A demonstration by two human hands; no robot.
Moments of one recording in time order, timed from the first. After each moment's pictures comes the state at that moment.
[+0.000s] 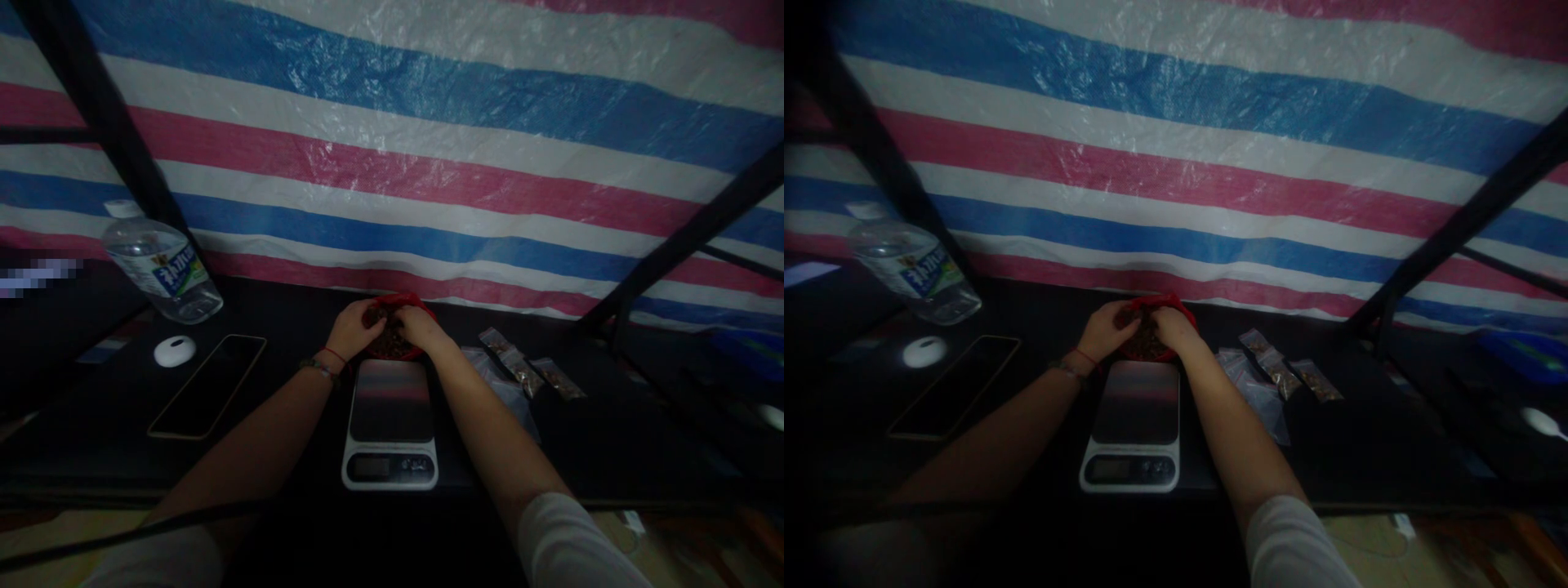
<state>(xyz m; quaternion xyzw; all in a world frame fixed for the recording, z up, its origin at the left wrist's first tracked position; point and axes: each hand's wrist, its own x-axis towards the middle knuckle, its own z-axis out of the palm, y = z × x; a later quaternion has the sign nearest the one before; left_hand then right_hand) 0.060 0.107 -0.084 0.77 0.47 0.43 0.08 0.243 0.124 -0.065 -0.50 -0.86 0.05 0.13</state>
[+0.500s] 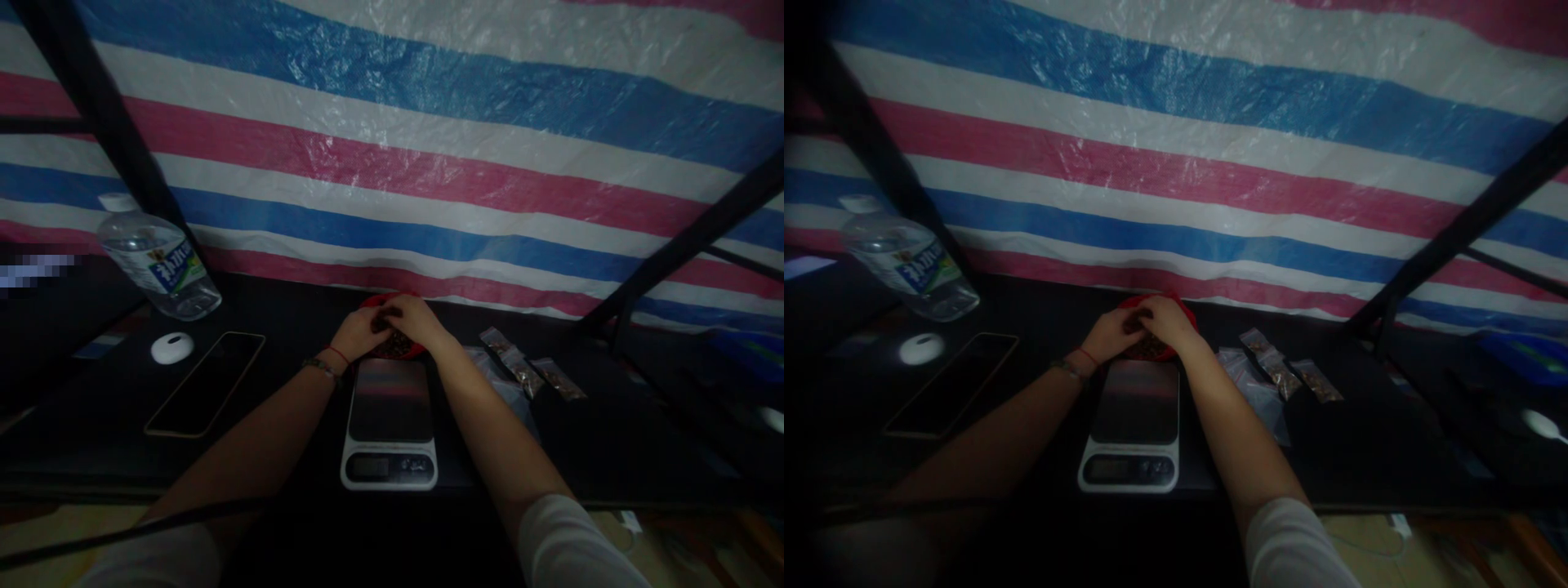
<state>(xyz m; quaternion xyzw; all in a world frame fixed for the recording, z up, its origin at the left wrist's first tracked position) 0.067 0.100 -0.077 0.83 0.43 0.34 0.12 0.232 0.108 -0.031 -0.44 -0.85 0.12 0.26</state>
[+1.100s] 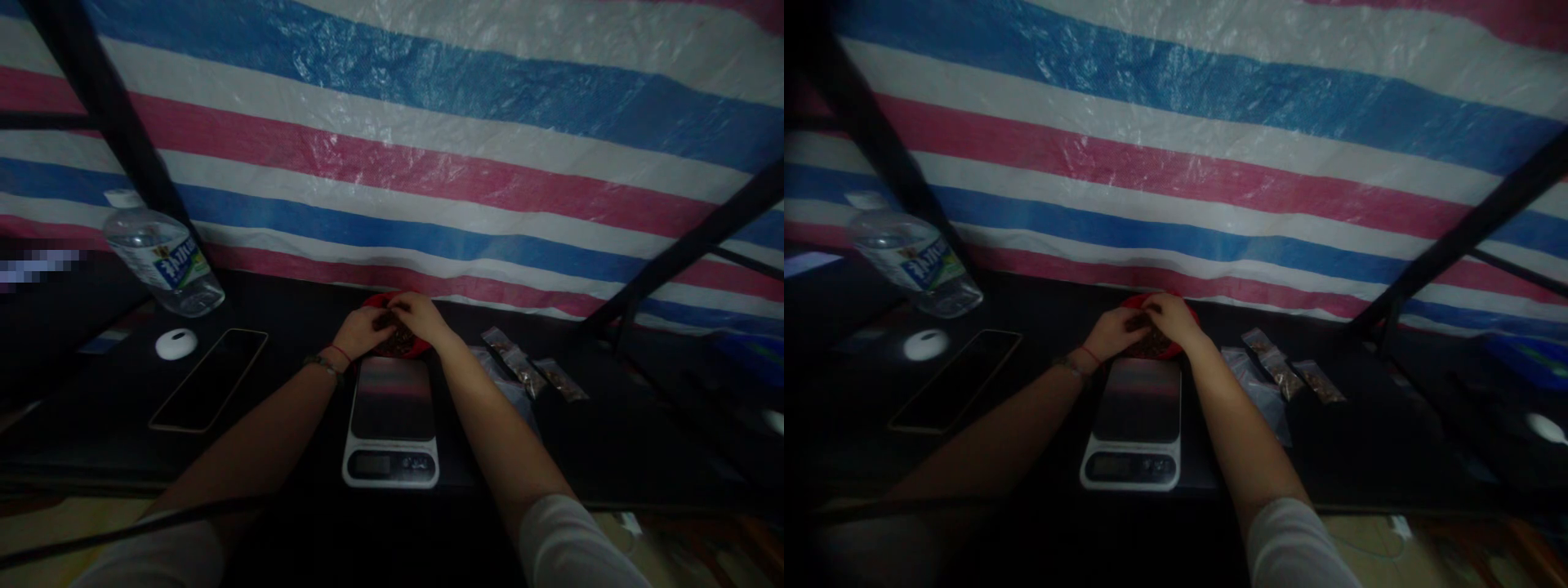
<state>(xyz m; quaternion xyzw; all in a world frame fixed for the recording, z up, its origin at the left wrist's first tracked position) 0.066 0.102 -0.079 0.83 0.44 0.33 0.10 0.238 0.115 -0.041 -0.43 -0.83 0.15 0.32</state>
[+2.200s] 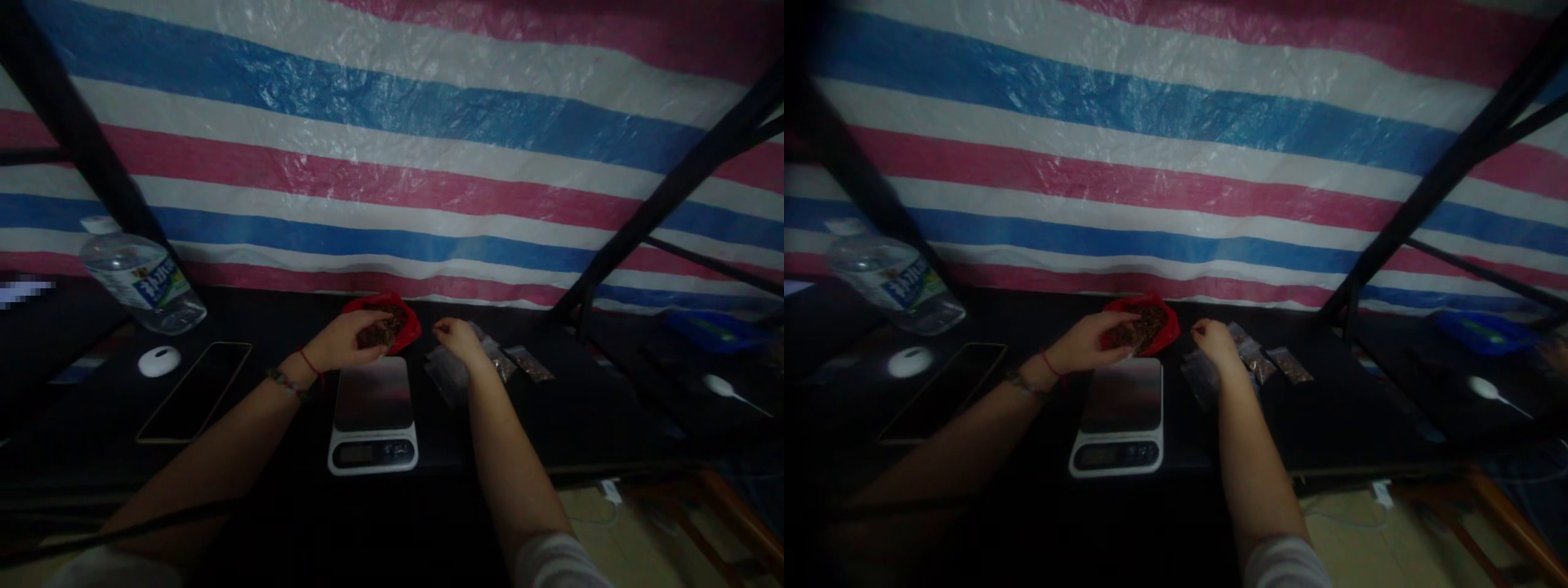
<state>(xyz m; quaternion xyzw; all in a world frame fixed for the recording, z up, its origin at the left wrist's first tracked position) 0.064 0.044 -0.006 0.89 0.26 0.33 0.20 0.355 0.060 -0.062 -0.68 -0.70 0.11 0.22</state>
